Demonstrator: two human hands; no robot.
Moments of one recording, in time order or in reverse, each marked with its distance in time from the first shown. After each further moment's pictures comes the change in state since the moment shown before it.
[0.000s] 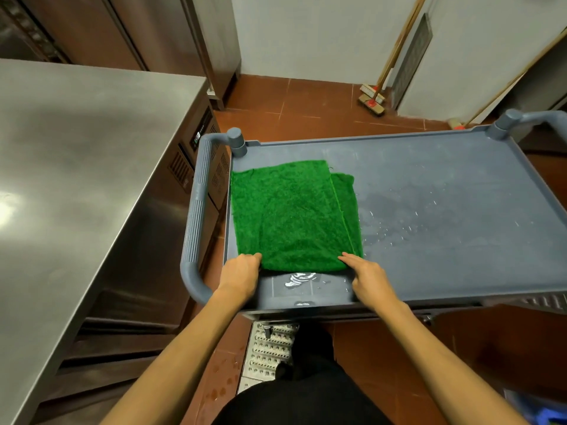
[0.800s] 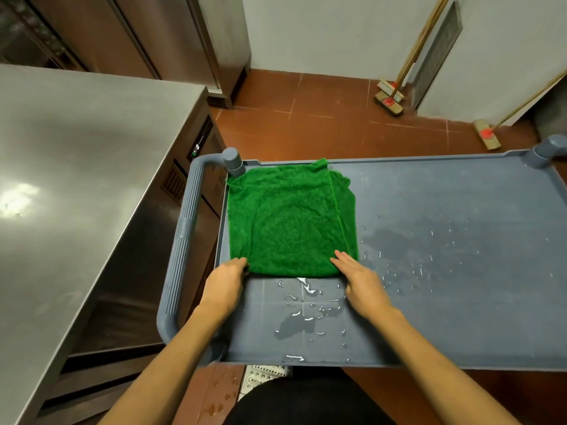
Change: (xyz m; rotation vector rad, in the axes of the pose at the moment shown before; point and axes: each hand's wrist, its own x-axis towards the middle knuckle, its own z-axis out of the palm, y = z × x) left_hand 0.092 -0.026 -0.014 -0.306 0.172 -0.059; right_hand 0.119 0.021 -0.018 0.008 -0.010 -0.188
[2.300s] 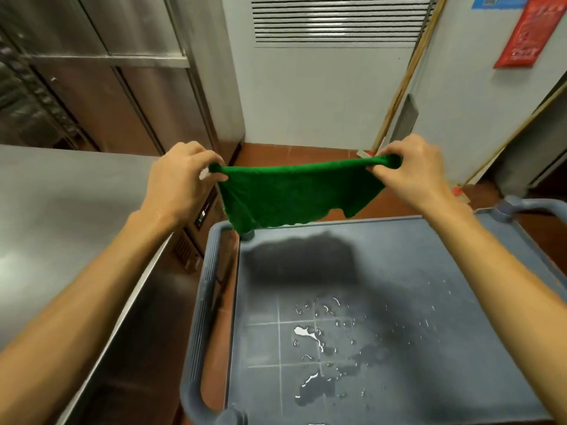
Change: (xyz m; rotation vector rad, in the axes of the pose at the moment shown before) left_hand 0.095 0.031 -0.316 0.195 0.713 0.469; right_hand 0.093 -0.135 -0.302 -0.129 0.707 -0.040
